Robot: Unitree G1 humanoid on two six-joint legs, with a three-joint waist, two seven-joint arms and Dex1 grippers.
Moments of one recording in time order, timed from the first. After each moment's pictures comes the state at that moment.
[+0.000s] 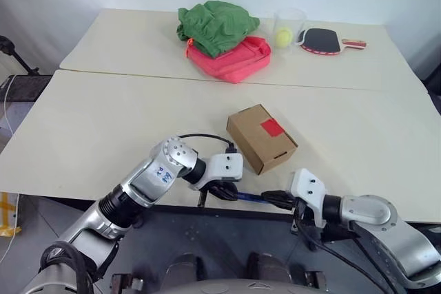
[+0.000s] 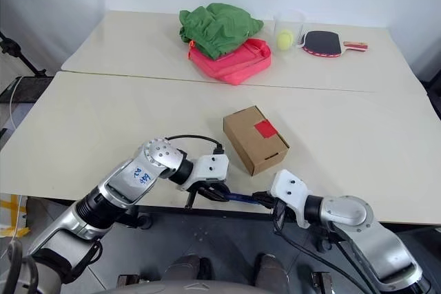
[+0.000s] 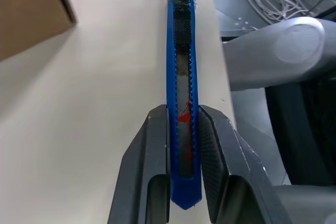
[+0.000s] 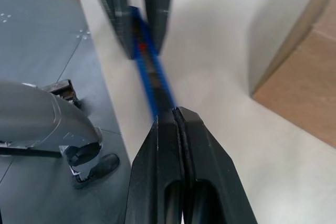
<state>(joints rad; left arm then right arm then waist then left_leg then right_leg) -0.72 0.52 -0.57 -0.18 0.00 0.75 -1.15 0.02 -0.79 0.12 -0.58 0.33 0.50 0.80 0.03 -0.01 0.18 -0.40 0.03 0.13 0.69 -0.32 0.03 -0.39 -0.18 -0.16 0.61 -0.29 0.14</state>
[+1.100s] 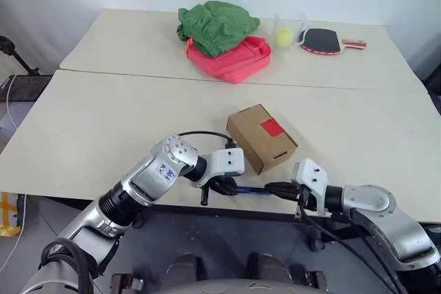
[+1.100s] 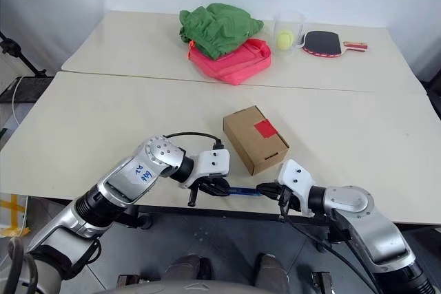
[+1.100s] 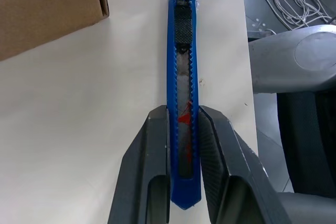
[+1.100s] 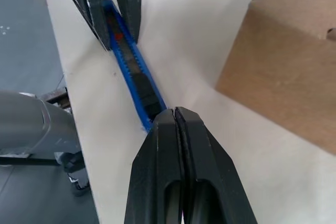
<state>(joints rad) -0.73 0.53 -0.59 -0.22 -0.02 0.86 -1.09 -0.06 -0.74 0.09 -0.40 0.33 0.44 0.88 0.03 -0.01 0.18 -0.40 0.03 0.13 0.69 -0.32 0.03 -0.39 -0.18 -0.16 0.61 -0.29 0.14</state>
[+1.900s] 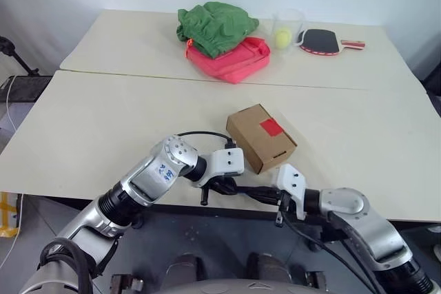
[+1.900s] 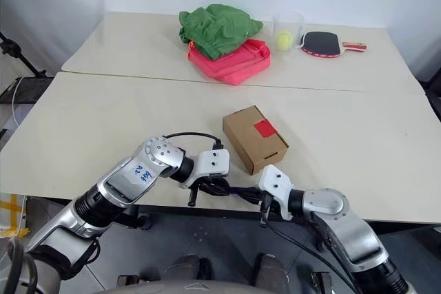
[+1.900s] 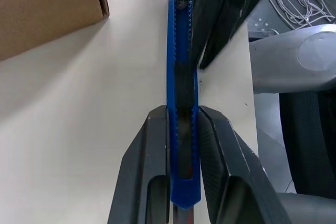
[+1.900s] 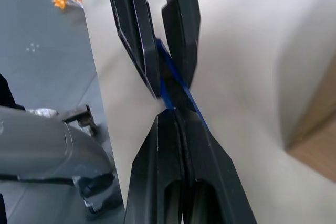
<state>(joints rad) -0.73 0.53 -0.59 -0.22 -0.03 0.85 -1.07 -0.11 -0.61 0.22 -0.39 0.29 0.44 0.85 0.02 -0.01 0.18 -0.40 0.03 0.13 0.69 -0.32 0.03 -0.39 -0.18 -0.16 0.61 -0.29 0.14</state>
